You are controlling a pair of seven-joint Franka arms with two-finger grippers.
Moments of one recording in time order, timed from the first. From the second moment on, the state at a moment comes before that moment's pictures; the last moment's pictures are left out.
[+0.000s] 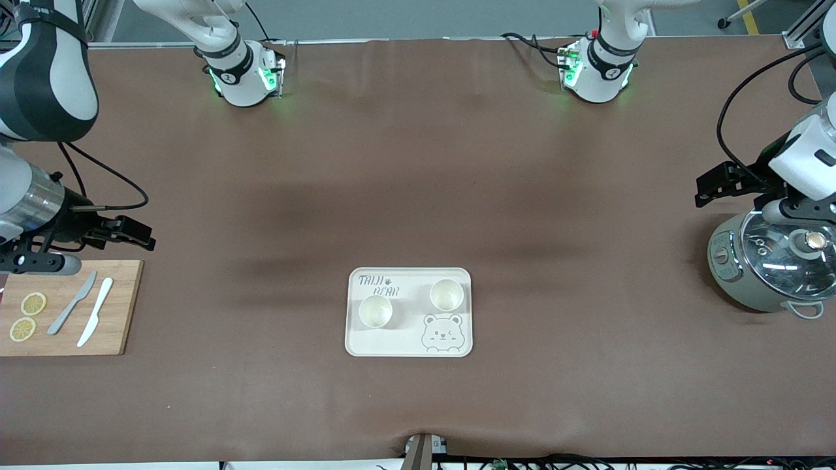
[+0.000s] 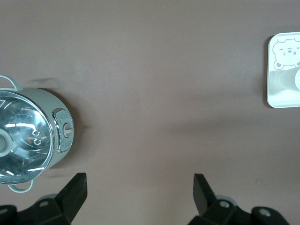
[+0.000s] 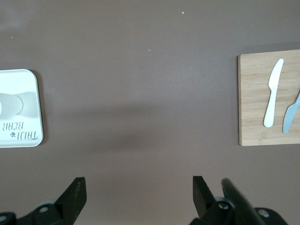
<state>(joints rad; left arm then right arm) -0.01 0.10 -0.05 -1.52 -0.01 1.63 0.02 -0.01 0.19 0.02 -1.58 0.05 1.79 0.05</state>
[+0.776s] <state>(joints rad) -0.13 0.22 -0.07 -1.54 -0.07 1.76 -0.14 0.27 0.35 0.03 -1.51 0.08 2.02 0.46</state>
